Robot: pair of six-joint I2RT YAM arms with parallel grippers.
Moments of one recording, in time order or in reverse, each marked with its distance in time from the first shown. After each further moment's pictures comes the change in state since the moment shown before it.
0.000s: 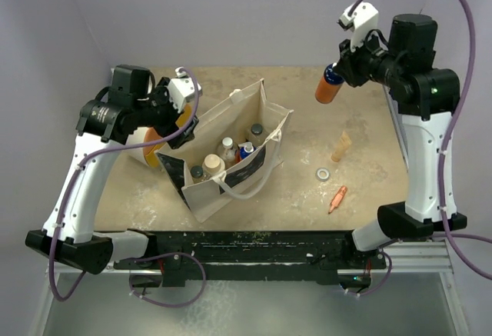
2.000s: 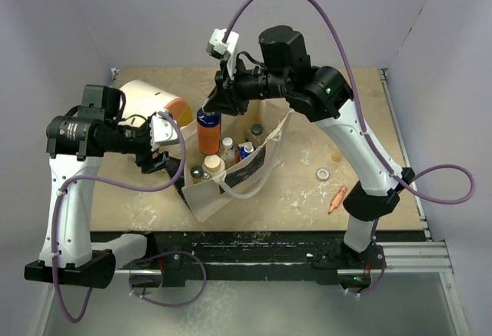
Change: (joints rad) left arm 0.207 -0.108 0.016 -0.438 0.425 0.646; right arm 0.675 0.291 0.231 0.182 -0.233 0.275
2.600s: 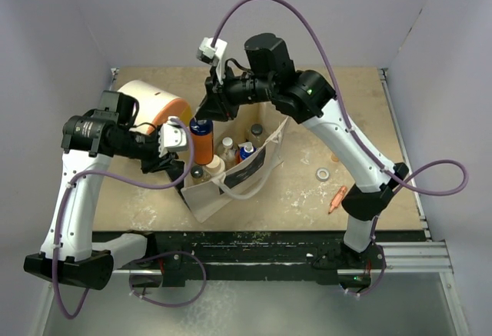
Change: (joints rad) left arm -0.070 0.001 -0.136 0.003 -0.052 -0.007; right arm 0.013 0.013 -0.113 0.092 -0.049 0.079
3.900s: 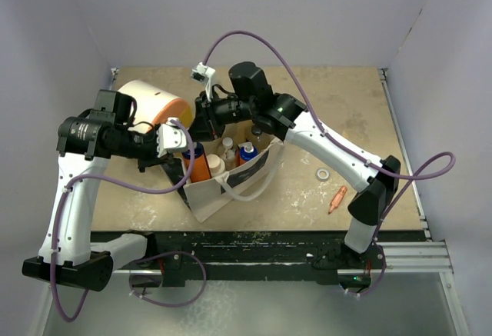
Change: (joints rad) left arm -0.006 -0.011 0.041 -0.002 -0.068 0.001; right arm 0.021 -0.053 -0.454 0.435 -0.125 0.347
